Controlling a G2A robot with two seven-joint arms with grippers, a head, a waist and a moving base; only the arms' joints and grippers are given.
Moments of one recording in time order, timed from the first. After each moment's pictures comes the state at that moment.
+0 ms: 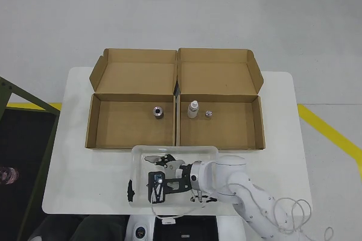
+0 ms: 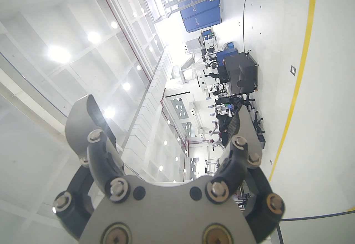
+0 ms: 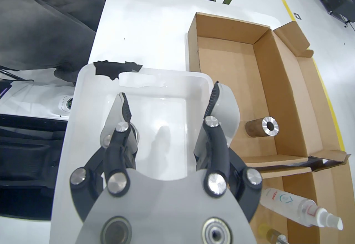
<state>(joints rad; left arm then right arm) -0.19 -0.18 -0.57 -1.44 2.04 -0.23 0.13 -1.21 -1.32 0.88 -1.96 -1.49 -0.87 0.53</state>
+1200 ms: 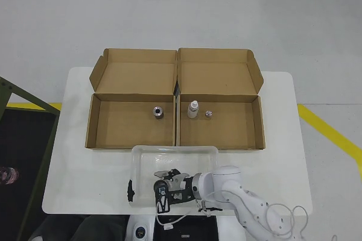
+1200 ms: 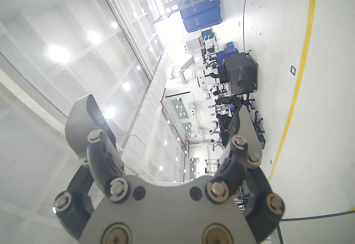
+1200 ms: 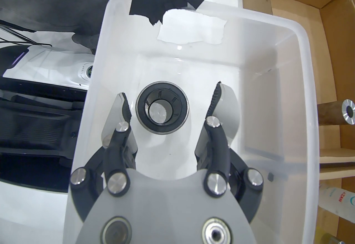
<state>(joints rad) -0.19 -0.18 -0.57 -1.44 2.04 -0.23 0.13 -1.25 -1.28 0.82 -1.85 -1.59 -0.89 0.49</state>
